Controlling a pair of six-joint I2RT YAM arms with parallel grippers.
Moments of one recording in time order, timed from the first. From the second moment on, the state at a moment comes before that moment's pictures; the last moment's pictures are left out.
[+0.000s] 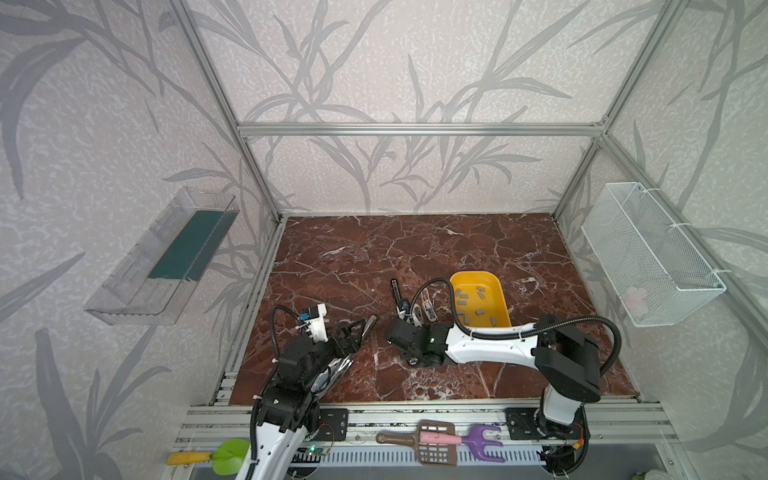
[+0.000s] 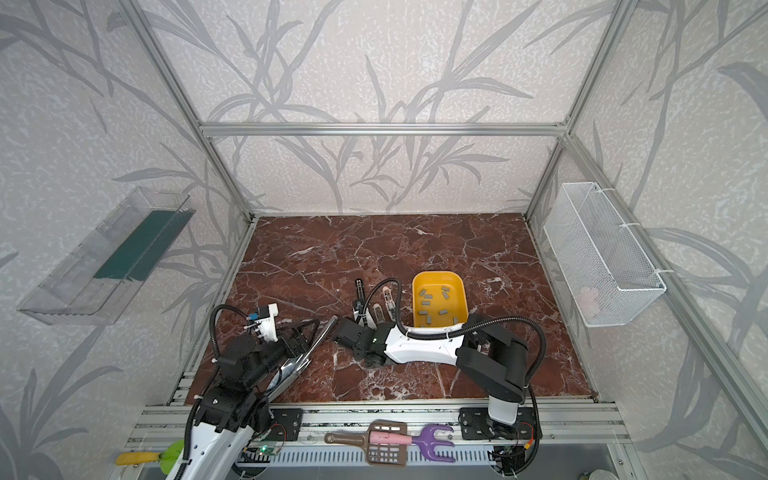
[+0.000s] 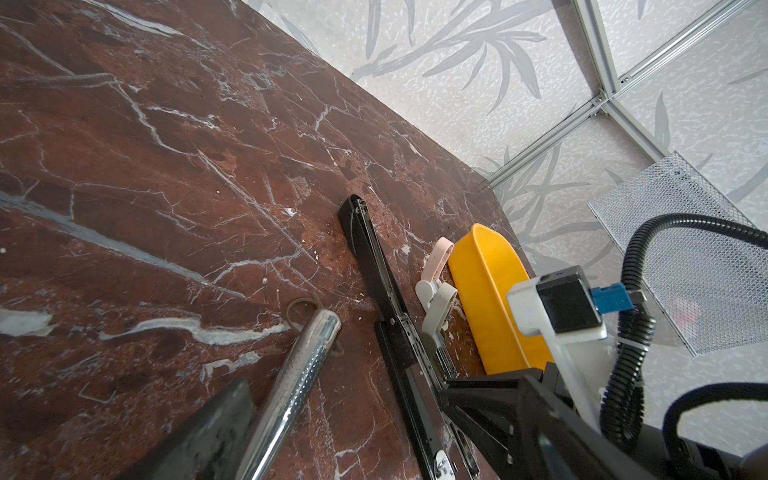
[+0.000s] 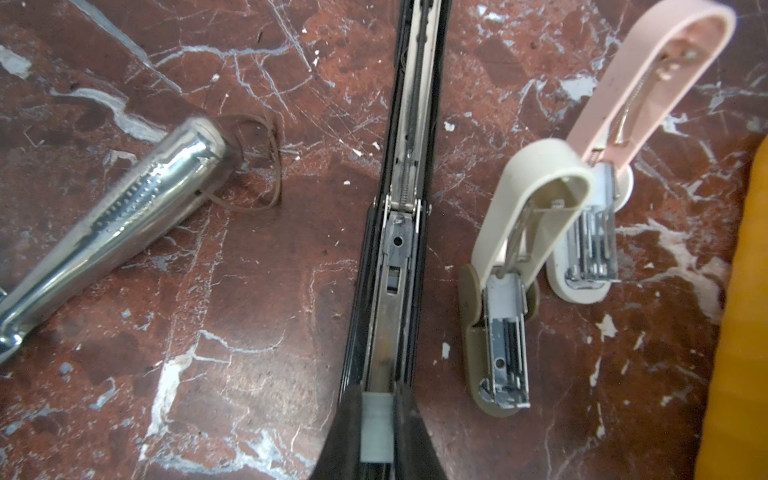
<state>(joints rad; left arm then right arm) -0.23 0.15 0.13 -0.28 0.30 -0.67 1.19 1.80 1.12 -0.42 0.41 0.75</state>
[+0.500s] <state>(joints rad) -0.23 0.15 0.13 -0.28 0.30 -0.67 1.19 1.80 1.12 -0.43 0.39 0.78</state>
